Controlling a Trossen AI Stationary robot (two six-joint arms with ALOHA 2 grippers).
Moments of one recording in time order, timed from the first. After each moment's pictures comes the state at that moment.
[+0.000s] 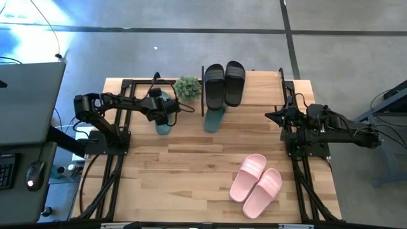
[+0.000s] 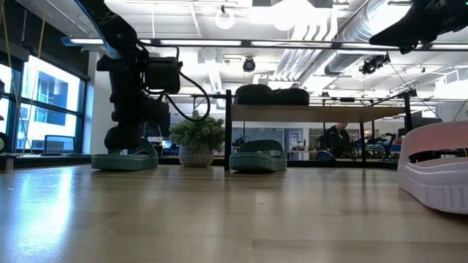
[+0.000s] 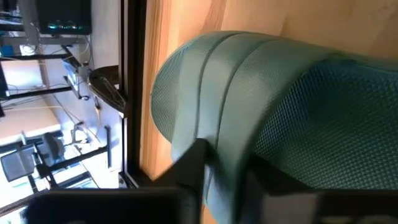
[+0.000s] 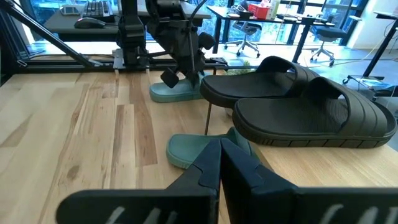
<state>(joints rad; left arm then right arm) 0.50 1.58 0.77 -0.59 -0.75 0.22 -0.09 0.25 0.50 -0.49 0.20 -0.06</state>
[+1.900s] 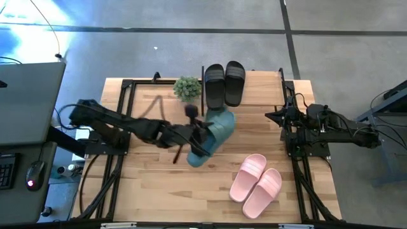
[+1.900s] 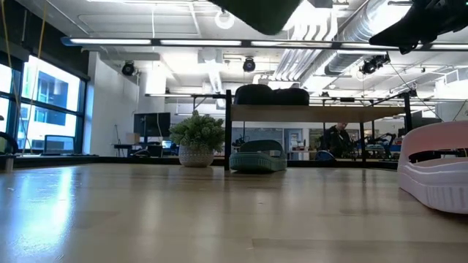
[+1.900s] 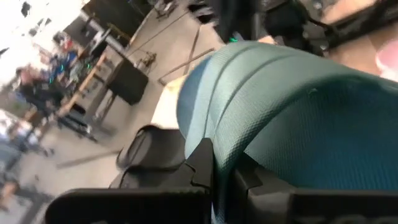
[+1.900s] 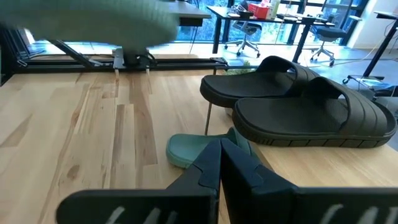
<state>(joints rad) -0.15 1.56 1.36 -0.23 -0.72 0.45 -0.09 0.25 0.50 -0.49 0.20 -0.06</state>
